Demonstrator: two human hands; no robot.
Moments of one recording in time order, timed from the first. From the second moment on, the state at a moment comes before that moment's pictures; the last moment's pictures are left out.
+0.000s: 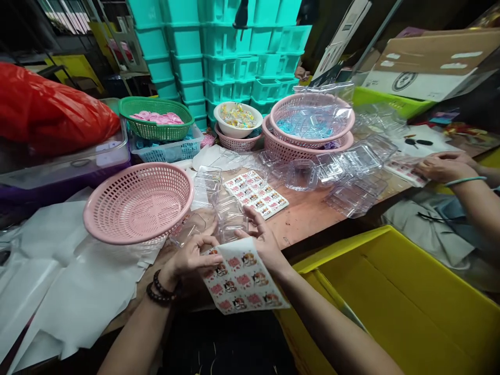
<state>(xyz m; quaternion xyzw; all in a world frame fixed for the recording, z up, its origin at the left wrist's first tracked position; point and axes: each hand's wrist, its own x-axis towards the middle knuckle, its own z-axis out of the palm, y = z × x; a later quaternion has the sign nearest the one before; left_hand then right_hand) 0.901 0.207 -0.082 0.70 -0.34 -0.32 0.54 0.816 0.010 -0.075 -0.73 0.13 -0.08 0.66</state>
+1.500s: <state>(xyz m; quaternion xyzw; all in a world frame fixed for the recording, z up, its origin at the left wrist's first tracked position) 0.843 0.217 -0.049 0.69 -0.14 -0.35 0.62 0.766 -0.001 -0.019 -0.82 0.03 0.17 0.55</state>
